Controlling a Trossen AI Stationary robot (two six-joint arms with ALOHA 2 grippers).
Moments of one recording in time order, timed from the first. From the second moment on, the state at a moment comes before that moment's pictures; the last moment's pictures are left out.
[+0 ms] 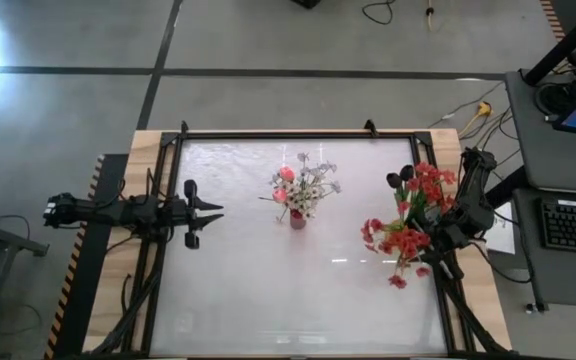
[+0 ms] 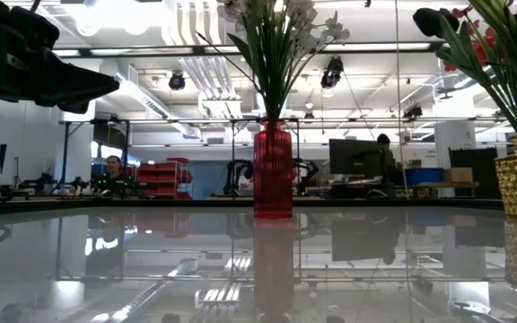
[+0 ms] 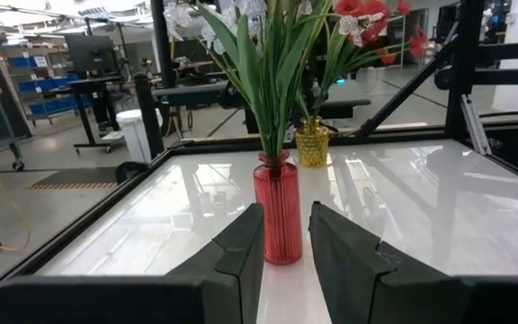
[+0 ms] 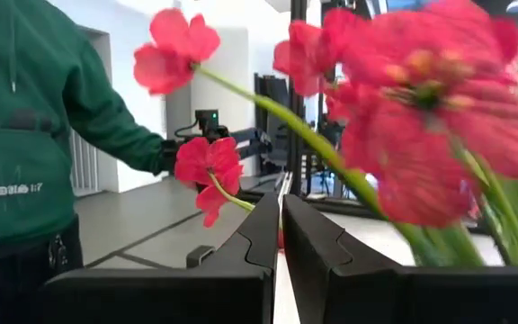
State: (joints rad) left arm -0.13 0.07 0.01 0.06 -0.24 0.09; right arm 1.04 0.01 0.01 0.24 0.54 -0.13
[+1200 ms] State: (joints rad) left arm -0.13 0.07 0.01 0.07 -0.22 0.08; right arm 1.04 0.01 0.01 0.06 0.81 0.05
